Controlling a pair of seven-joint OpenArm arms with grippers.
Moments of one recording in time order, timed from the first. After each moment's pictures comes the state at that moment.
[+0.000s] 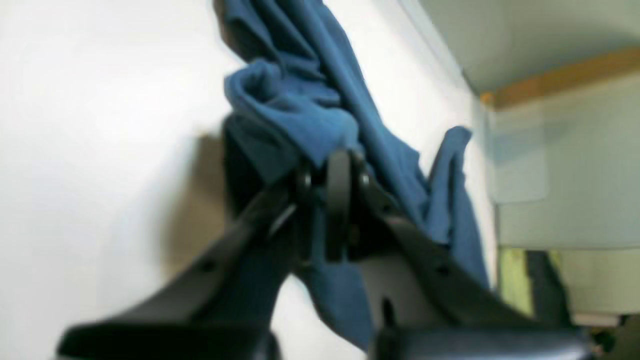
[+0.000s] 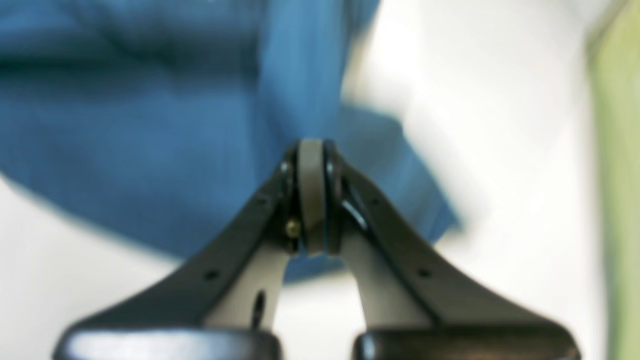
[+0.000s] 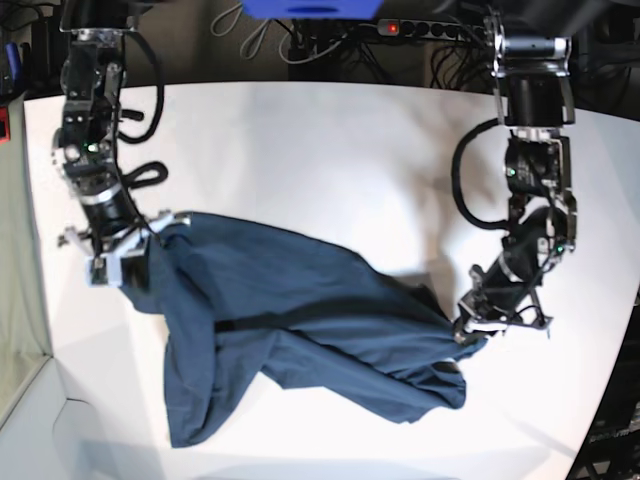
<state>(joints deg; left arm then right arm) -13.0 -11.5 -7.0 79.7 -54.4 5.9 35.9 -8.2 10.2 10.4 103.6 8.0 14.8 -21.6</state>
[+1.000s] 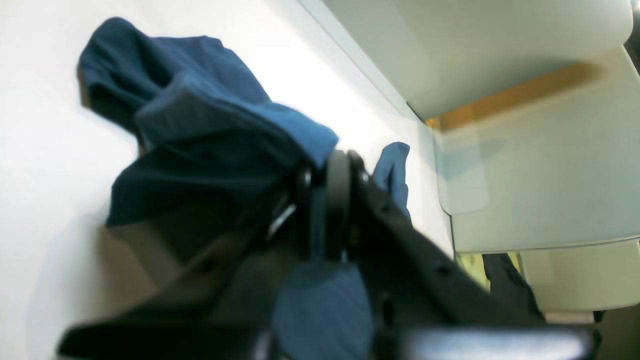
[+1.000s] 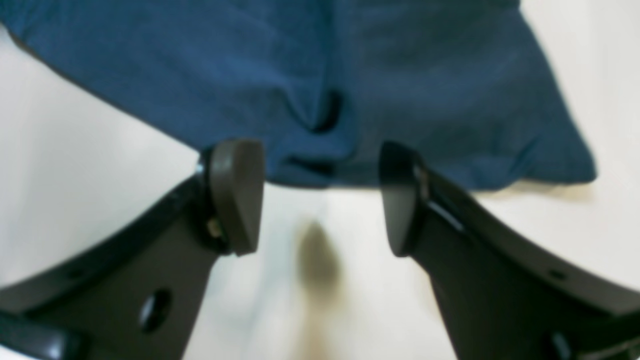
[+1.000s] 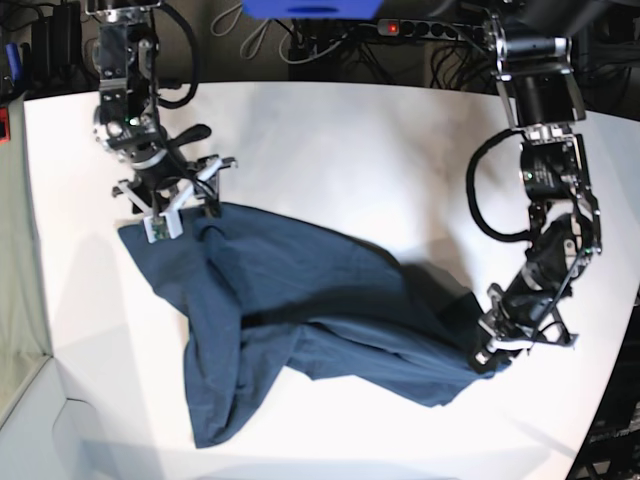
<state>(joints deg) -13.2 -11.4 -11.3 88.5 -55.2 5.6 39.6 -12.6 6.8 3.8 95.6 7.9 14.8 -32.9</state>
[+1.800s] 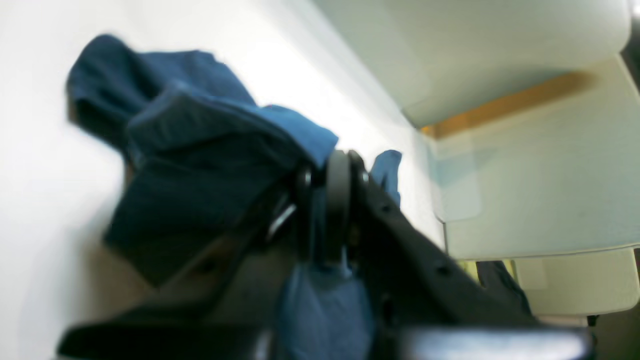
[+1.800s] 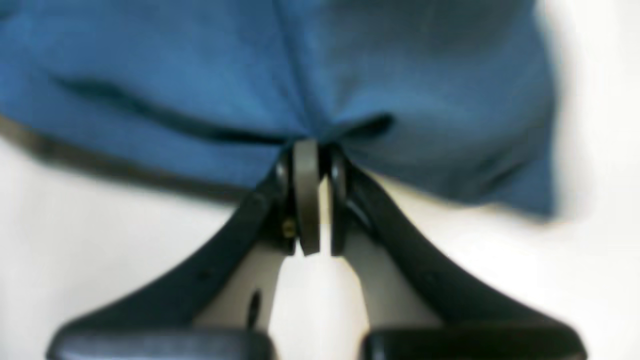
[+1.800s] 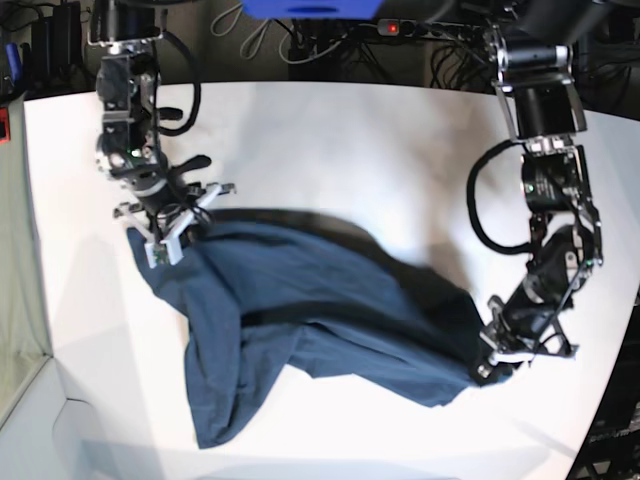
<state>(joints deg) -15.8 -11.4 -11.4 86.5 -55.5 5.6 39.5 -6.1 7.8 3.9 94.7 7.9 14.8 -34.1</state>
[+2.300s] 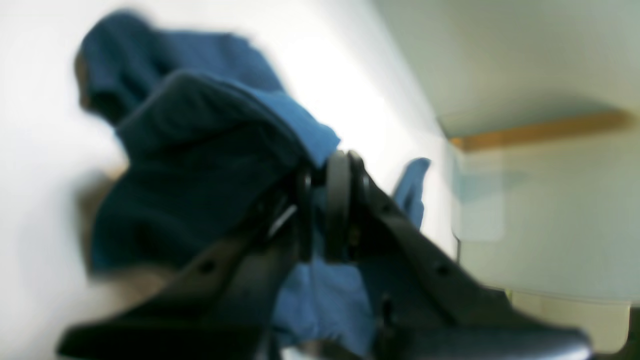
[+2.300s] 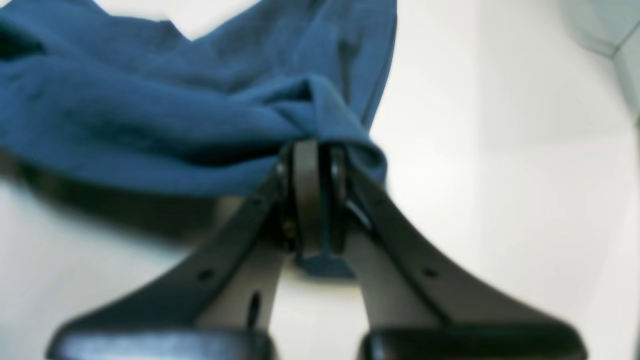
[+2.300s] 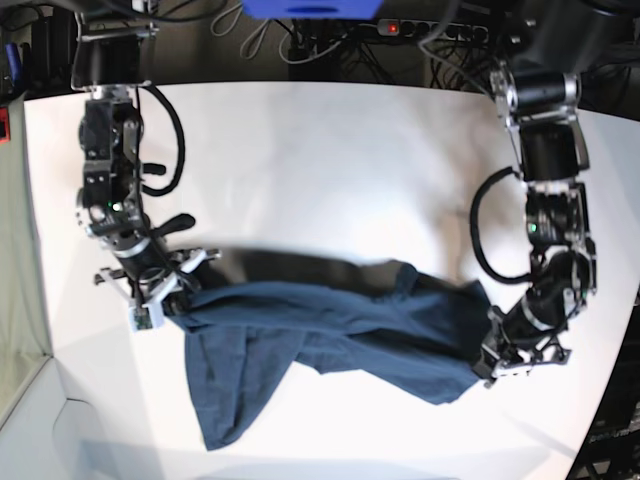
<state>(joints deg) -26.1 -12.1 -12.1 64.8 -55.1 5.7 39.2 5.5 9.2 3.5 88.8 7.9 14.9 -33.3</state>
